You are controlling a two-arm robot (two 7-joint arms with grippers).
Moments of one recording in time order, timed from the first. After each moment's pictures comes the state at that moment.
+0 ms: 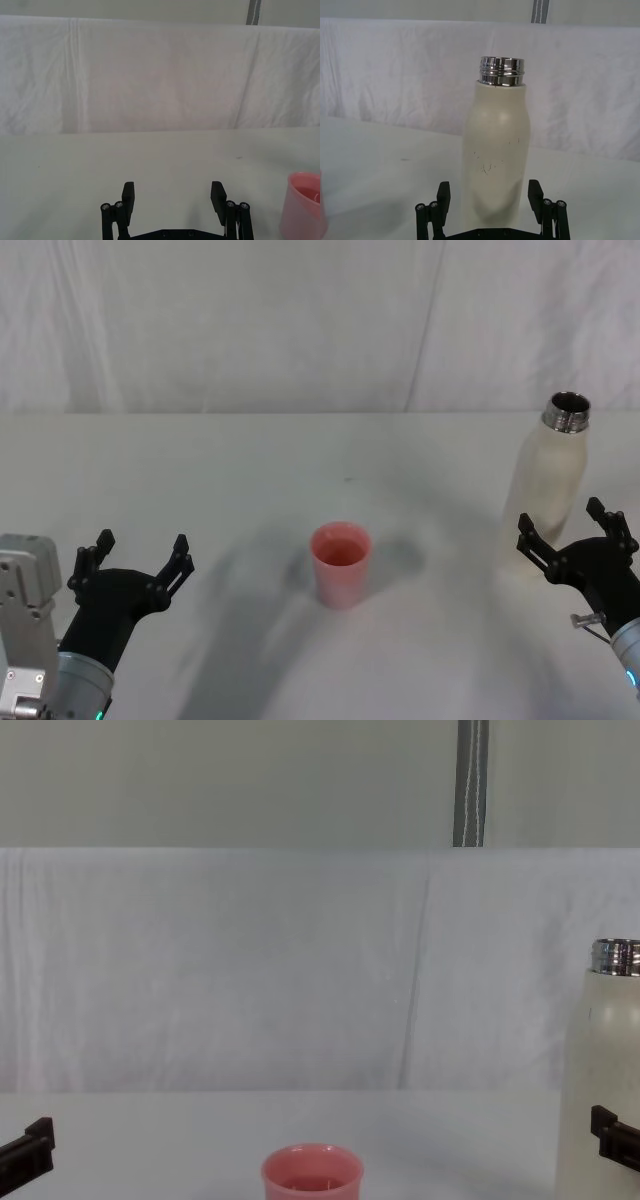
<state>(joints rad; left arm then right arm) 0.27 0.24 0.04 -1.85 -0.25 -0.02 -0.02 -0.04 0.17 -0.10 -1.59 0.12 -0.13 0.17</state>
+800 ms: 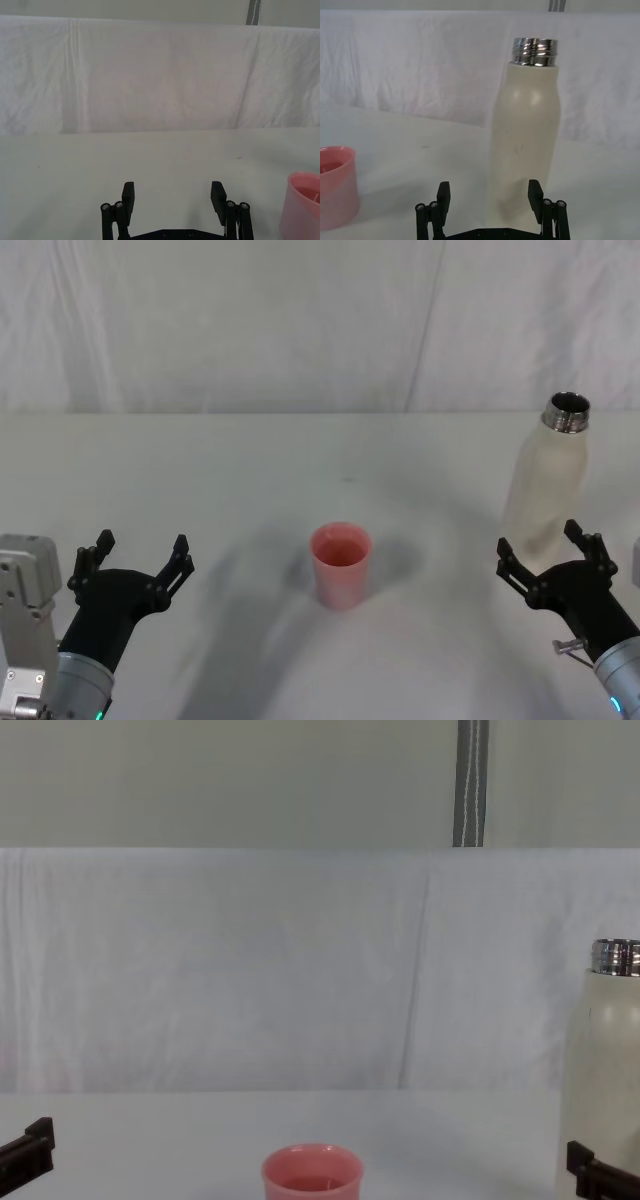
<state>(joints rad) 0.27 0.24 0.04 -1.85 -0.25 -0.02 -0.02 -0.09 0.16 -0.13 -1.62 0.10 -0.12 0.18</state>
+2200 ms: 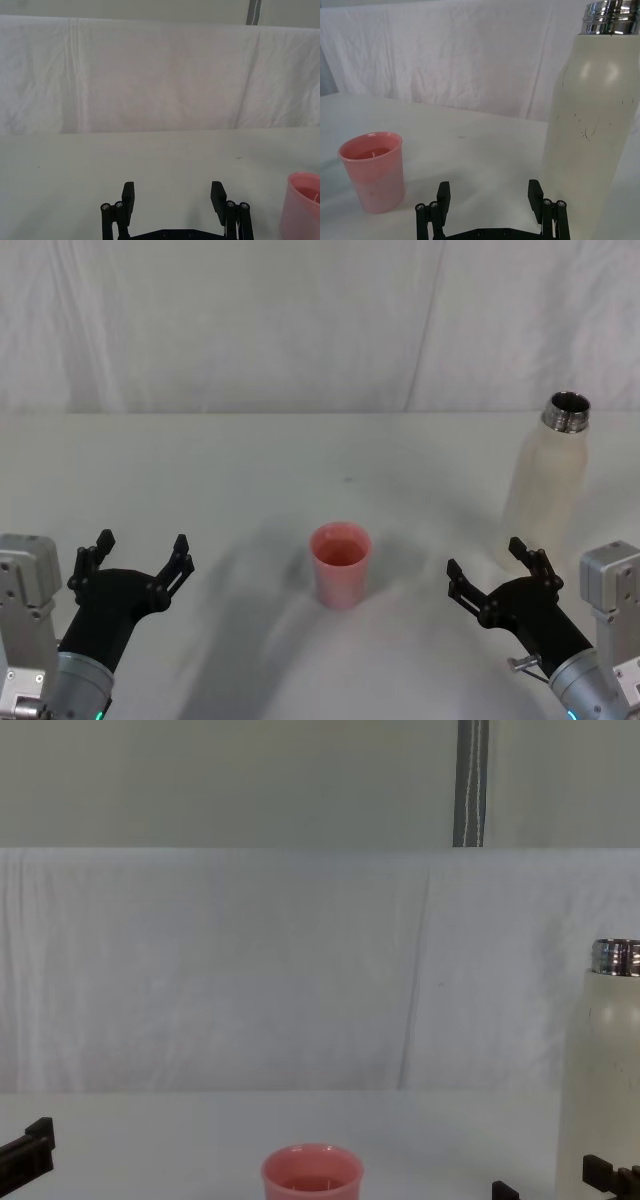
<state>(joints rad) 0.27 0.24 0.04 -1.85 -0.25 -0.02 -0.02 -0.07 0.16 -0.21 -1.56 0.13 -0.14 0.22</state>
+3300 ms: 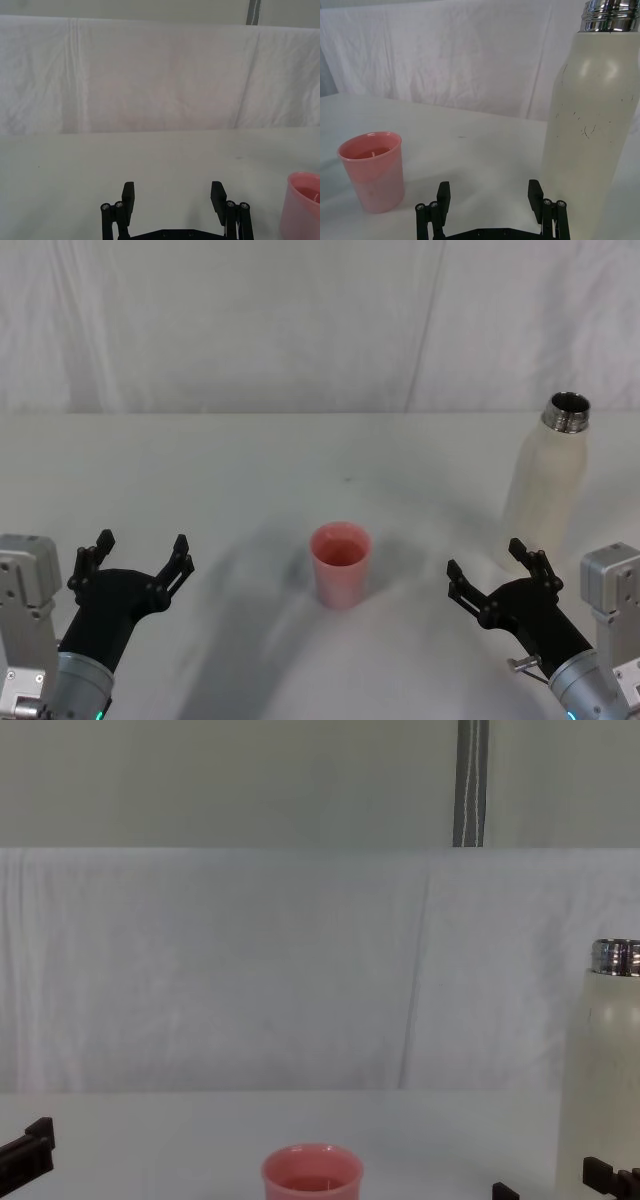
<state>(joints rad) 0.27 0.24 0.04 -1.85 -0.25 -0.02 -0.02 -0.06 0.16 -0.21 -1.55 0.13 -0.14 0.22</state>
